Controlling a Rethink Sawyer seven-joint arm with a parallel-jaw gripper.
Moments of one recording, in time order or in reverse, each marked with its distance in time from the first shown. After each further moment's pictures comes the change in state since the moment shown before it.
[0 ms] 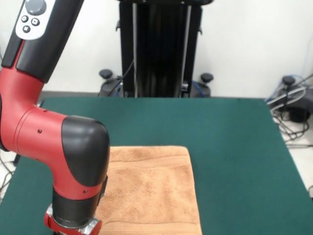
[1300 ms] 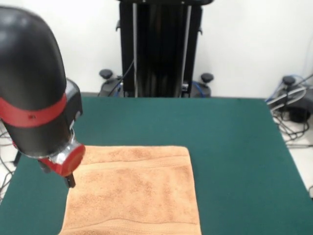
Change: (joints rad) arm -0.027 -0.333 0.021 0.122 0.062 0.598 -0.001
